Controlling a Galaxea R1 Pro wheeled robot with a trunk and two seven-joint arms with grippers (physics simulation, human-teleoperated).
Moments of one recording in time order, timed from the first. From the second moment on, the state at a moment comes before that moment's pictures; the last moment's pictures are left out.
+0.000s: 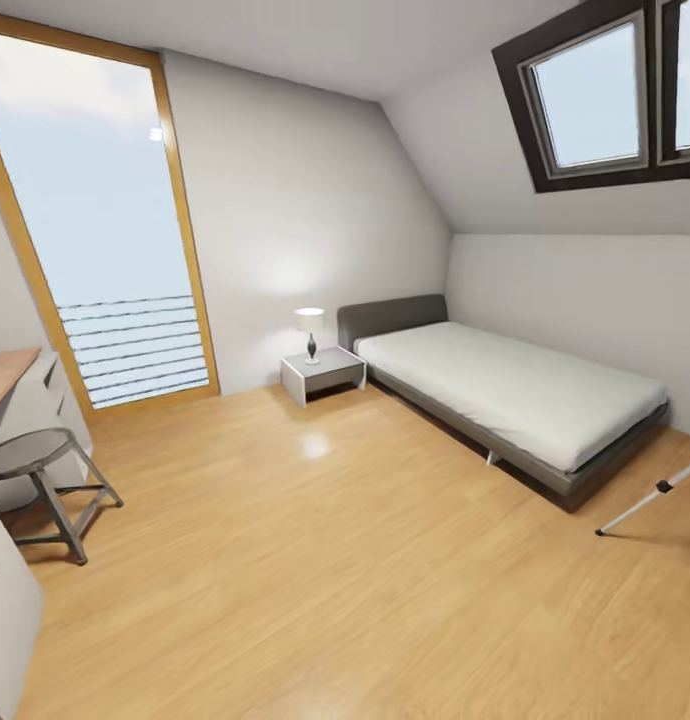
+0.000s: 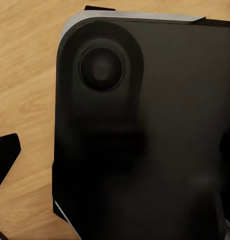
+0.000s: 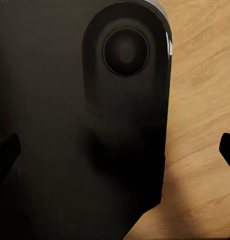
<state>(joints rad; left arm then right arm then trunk) 0.00 -0.01 0.01 -0.03 0.09 -0.04 -0.01 0.00 0.00 -0.01 0.00 0.00 -0.04 0.01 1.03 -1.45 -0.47</state>
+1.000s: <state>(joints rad) 0.00 -0.01 0.03 -0.04 0.17 -0.04 -0.01 0.00 0.00 -0.01 0.00 0.00 -0.04 0.01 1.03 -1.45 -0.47</state>
